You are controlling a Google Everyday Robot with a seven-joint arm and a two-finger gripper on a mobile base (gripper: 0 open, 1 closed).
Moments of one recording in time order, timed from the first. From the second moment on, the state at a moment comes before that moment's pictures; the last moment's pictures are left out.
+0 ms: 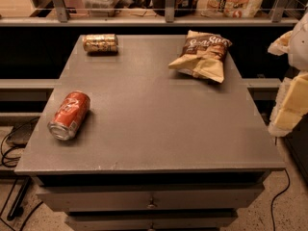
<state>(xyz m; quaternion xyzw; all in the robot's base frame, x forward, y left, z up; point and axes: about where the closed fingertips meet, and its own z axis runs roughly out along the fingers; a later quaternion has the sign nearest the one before) 0.438 -0.217 0.976 -0.60 0.78 -0.03 0.16</state>
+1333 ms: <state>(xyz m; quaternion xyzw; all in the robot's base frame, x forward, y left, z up) 0.502 -0.217 0.985 -0.52 0.80 -0.01 0.31</state>
